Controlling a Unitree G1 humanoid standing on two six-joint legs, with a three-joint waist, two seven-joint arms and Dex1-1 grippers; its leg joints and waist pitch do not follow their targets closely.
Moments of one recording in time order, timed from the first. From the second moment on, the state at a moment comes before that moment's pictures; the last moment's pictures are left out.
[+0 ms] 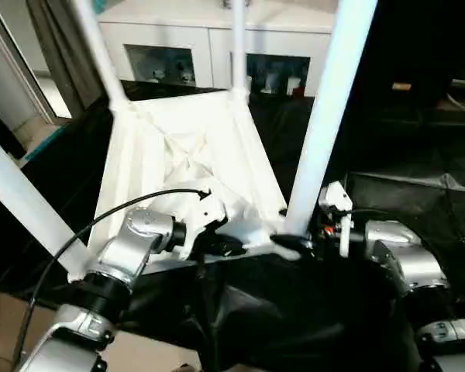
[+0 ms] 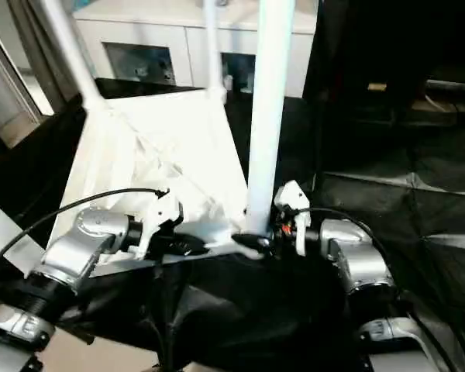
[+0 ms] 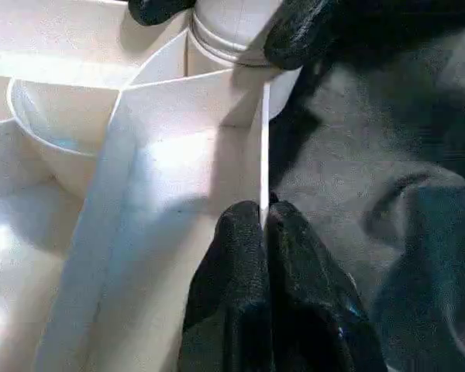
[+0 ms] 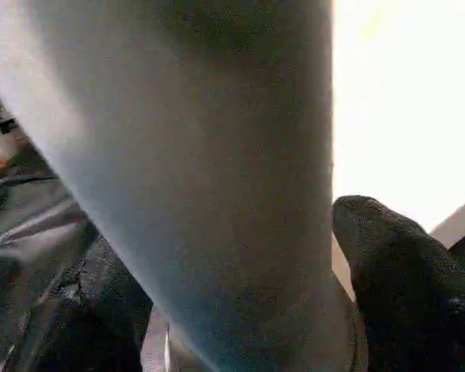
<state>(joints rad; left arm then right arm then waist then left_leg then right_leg) -0.53 0.32 -0.28 0.48 -0.01 0.22 -1.24 -0.48 -0.37 0.08 0.61 0.18 0.11 1.25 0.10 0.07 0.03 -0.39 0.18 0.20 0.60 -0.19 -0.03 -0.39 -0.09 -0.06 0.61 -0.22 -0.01</state>
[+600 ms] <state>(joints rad) -0.53 0.23 -0.26 0.53 0.04 0.21 -1.00 -0.47 -0.22 0.00 0.65 0.14 0.10 0.84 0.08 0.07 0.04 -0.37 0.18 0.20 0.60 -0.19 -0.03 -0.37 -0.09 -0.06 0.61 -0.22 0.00</state>
